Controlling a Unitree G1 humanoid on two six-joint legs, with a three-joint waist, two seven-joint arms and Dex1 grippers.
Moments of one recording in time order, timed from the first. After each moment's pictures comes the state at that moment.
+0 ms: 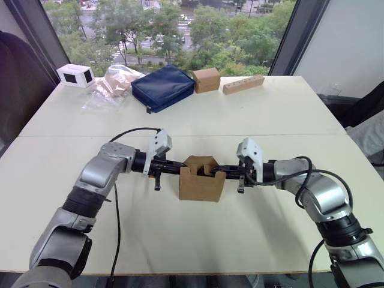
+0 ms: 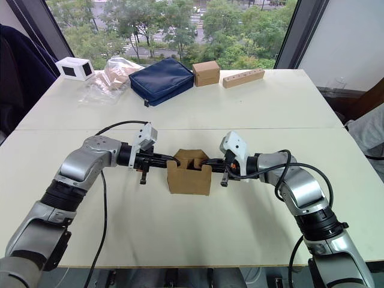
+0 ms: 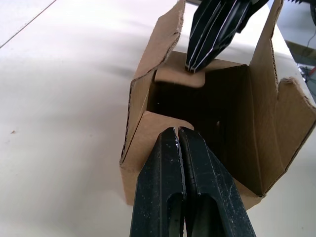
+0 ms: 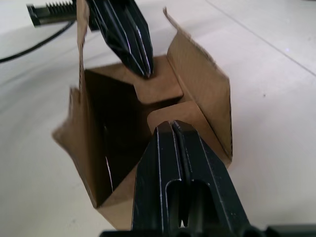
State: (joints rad) left arm -0.67 0.56 -0.24 0.14 -0.34 0.53 -1.25; right arm -0.45 -0.65 0.17 -0.19 0.43 0.62 0.96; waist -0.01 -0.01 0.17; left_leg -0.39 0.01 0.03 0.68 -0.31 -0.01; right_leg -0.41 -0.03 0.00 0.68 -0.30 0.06
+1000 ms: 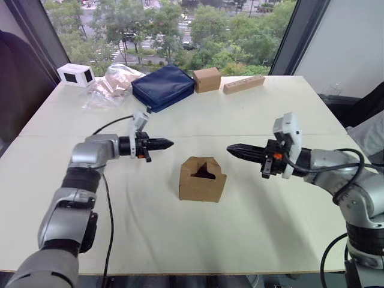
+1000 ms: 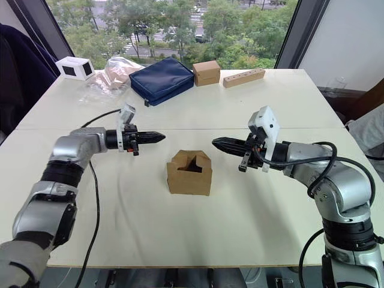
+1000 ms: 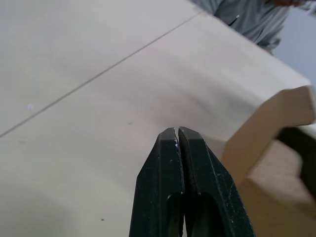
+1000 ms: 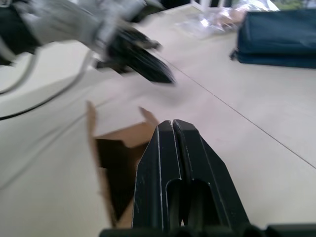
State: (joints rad) left arm -0.91 0.49 -0.11 0.73 -0.34 0.49 -1.24; right arm -0.41 -0.73 -0.15 -0.52 0.75 0.89 0.84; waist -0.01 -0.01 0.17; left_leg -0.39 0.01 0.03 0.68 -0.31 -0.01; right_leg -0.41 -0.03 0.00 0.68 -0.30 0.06
